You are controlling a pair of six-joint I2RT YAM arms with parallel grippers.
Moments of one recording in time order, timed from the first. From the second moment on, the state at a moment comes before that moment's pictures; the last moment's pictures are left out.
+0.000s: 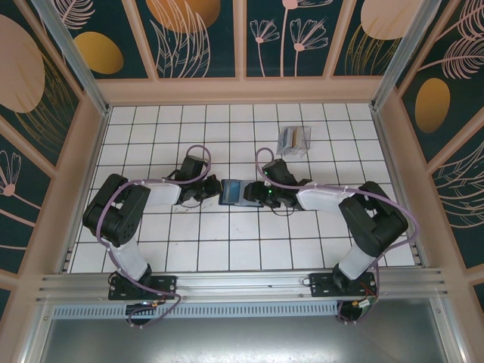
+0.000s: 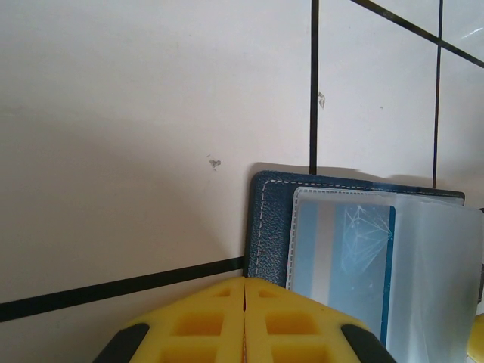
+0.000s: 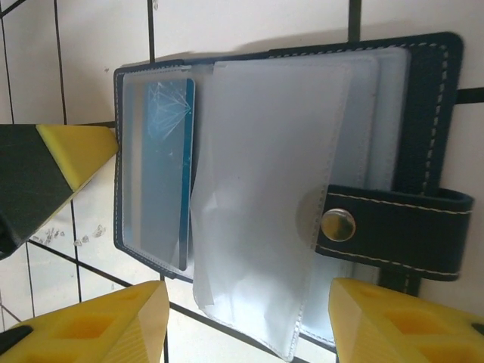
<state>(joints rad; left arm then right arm) -0.46 1.78 0.78 0.10 0.31 -0.72 0.68 1.65 0.80 -0.04 -0.26 0.81</state>
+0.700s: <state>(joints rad) -0.37 1.77 0.70 0.22 0.52 -0.84 0.67 1.75 0.89 0.15 -0.42 0.81</state>
